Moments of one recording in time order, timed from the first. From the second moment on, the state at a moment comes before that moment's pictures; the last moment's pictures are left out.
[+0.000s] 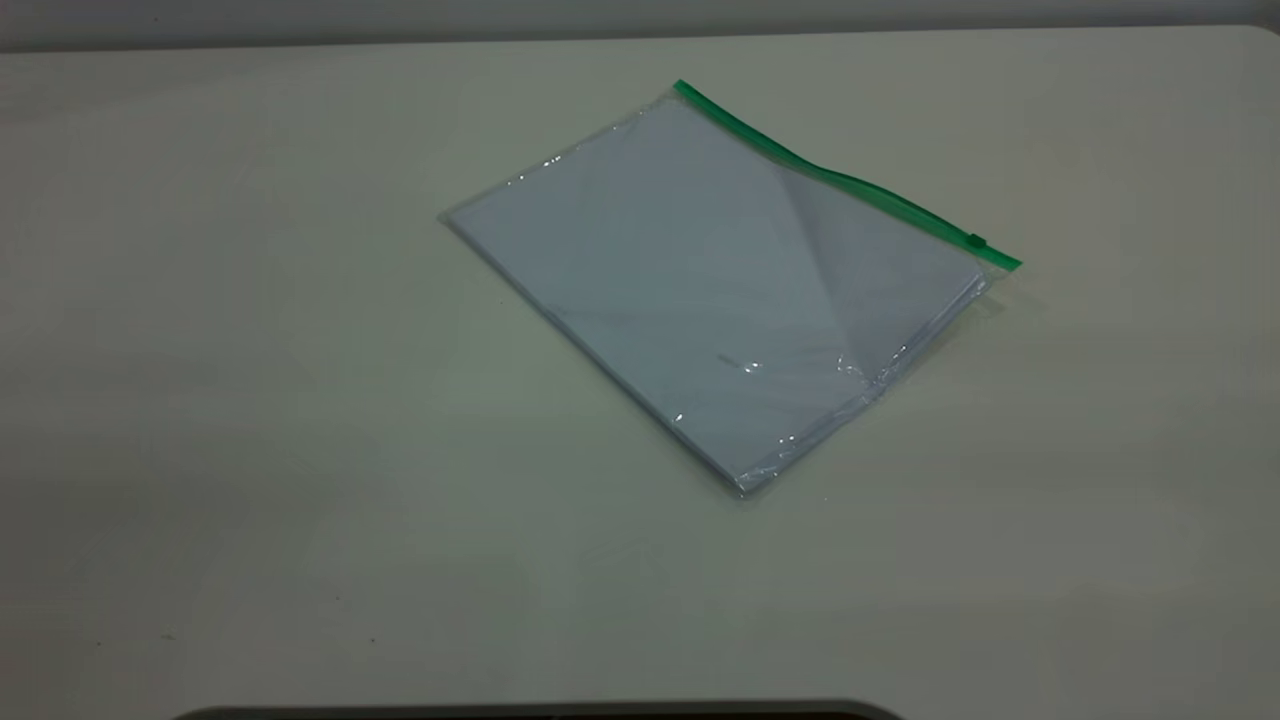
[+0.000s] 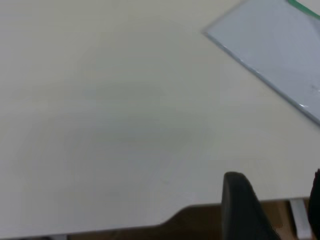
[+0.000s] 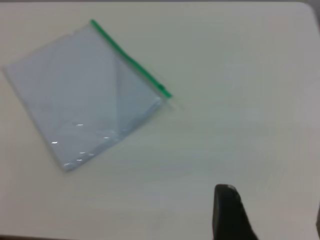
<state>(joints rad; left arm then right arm) 0.09 0.08 -0.51 -0.24 1.10 0.10 0.04 0.06 -0.49 0.12 1.07 -0.01</state>
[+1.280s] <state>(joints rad) 0.08 1.32 -0.81 -1.03 0.59 1.12 0.04 2.00 -0.72 1.77 0.54 -1.59</state>
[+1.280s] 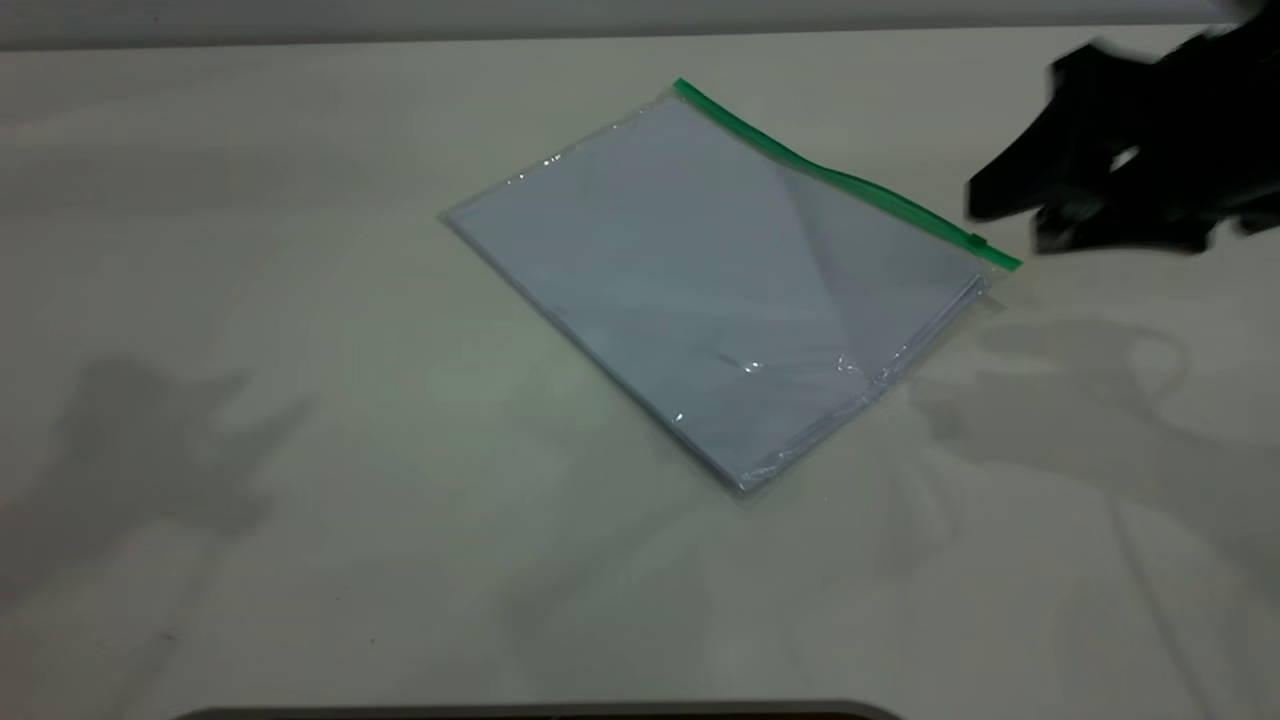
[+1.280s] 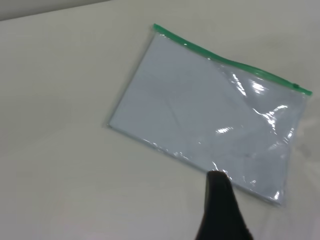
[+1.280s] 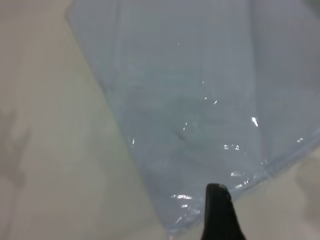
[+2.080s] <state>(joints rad) -0.16 1.61 -1.00 -1.04 0.48 1.16 -0.14 2.50 -1.06 1.79 0.82 -1.68</state>
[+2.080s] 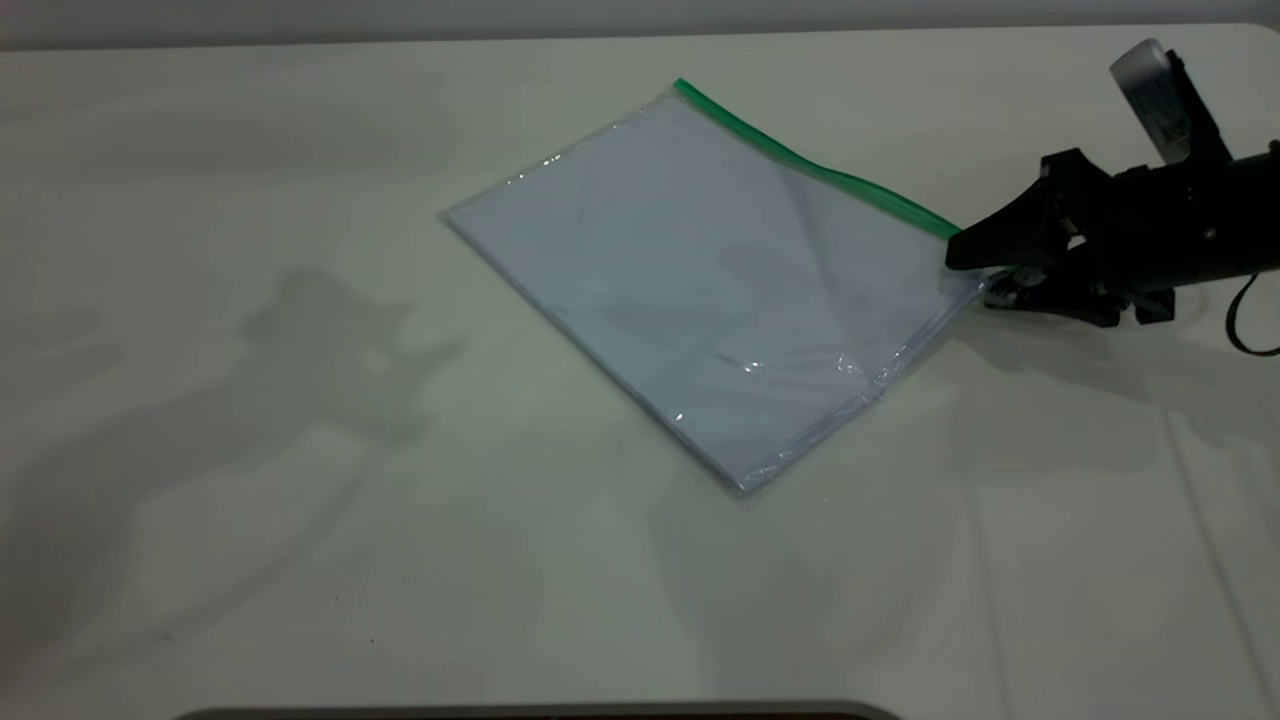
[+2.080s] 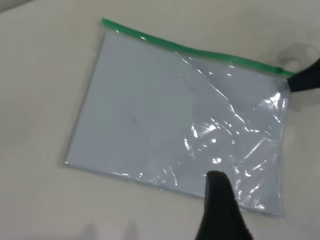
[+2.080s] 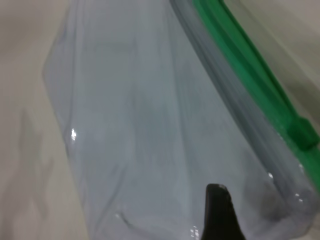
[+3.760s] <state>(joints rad) -0.31 2.12 -1.47 -1.02 0.55 1.26 0.06 2.59 -1.45 1.31 1.00 -1.49</state>
